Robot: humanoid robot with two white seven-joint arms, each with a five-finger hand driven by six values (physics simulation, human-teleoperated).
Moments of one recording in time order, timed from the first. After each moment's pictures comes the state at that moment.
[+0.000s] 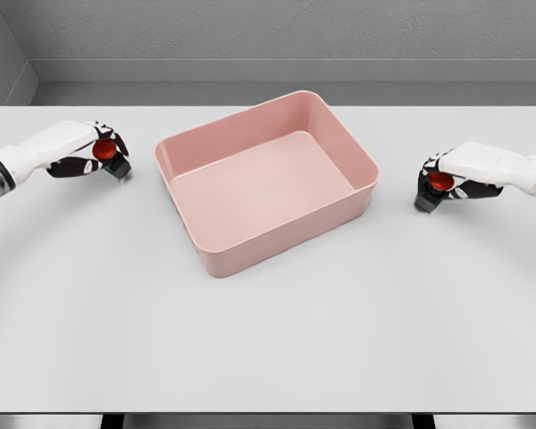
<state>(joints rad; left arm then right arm) -0.64 0.65 -0.44 -0.99 -0.38 -0.61 -0.35 -0.72 -0.87 0.77 -1.16 0.29 -0.61 0.40</state>
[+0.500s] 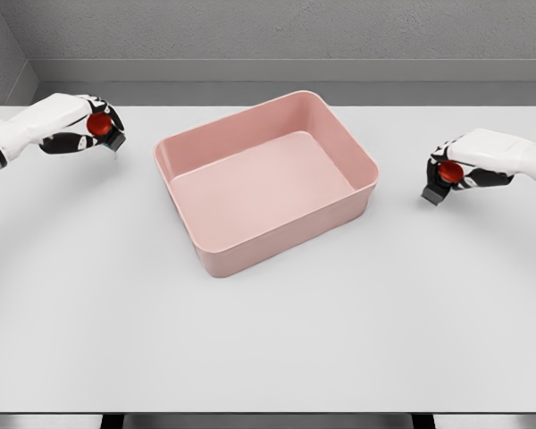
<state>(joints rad) -0.70 0.65 -0.44 -0.99 -0.38 -0.61 -0.35 -0.74 -0.89 0.74 -1.19 0.29 -0.61 0.42</state>
